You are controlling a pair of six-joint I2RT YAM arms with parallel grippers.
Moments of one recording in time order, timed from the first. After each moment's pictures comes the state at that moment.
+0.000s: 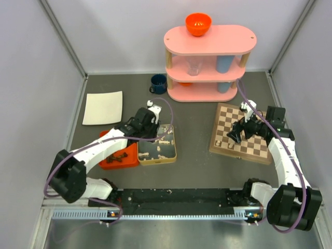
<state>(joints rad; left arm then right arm) -0.62 1.31 0.86 -0.39 -0.10 -0.20 -0.18 1.04 0.76 -0.56 -0.77 -0.59</state>
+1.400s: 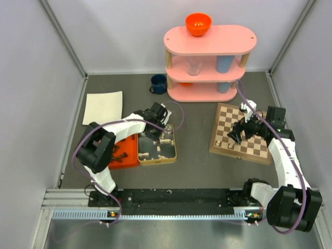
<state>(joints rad) -0.60 1.75 1.12 -0.57 -0.01 -0.07 -0.18 1.03 0.76 -0.56 -0.75 -0.61</state>
